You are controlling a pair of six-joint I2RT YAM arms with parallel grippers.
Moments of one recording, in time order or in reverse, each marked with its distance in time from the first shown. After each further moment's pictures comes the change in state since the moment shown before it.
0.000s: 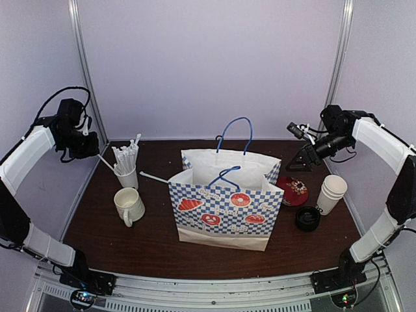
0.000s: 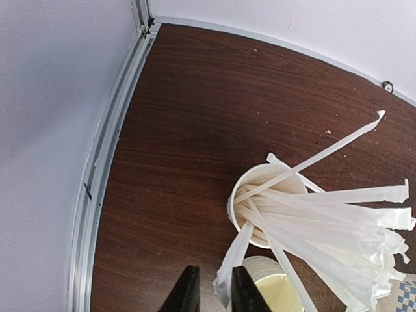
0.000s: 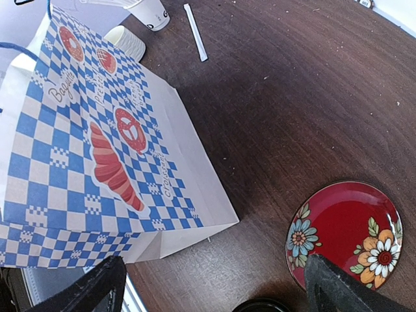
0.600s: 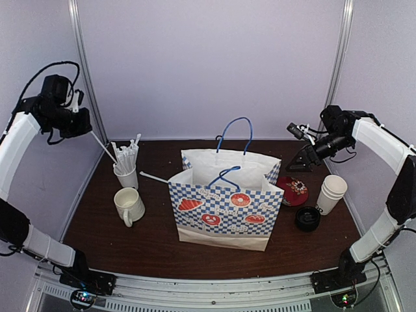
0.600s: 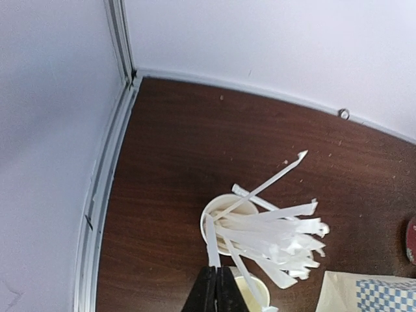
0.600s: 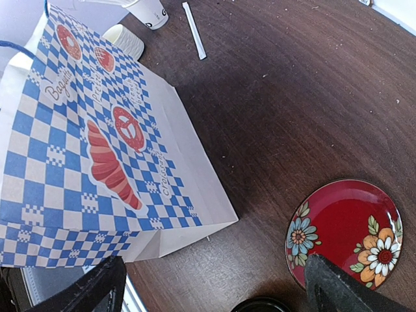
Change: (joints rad) left arm 0.000 -0.002 0.227 -0.121 0.070 0.025; right arm 0.000 0.000 -0.005 0.000 0.006 0.000
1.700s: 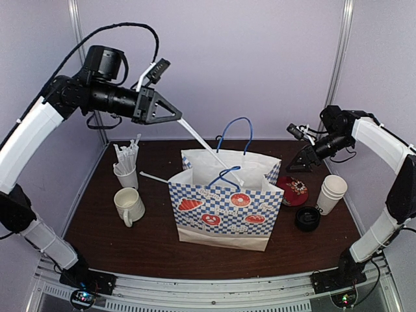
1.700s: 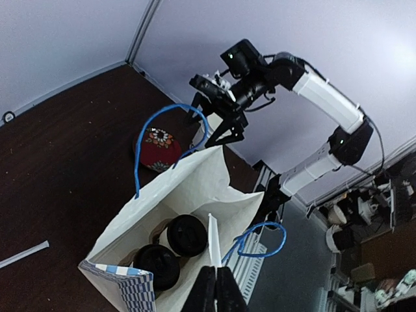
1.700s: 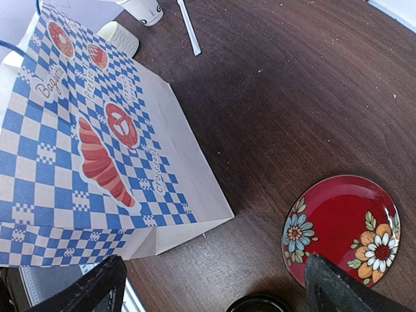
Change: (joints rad) left arm -0.645 0.138 0.362 0.068 0.591 -0.089; right arm 0.000 0.006 0.003 -0.004 0.021 0.000
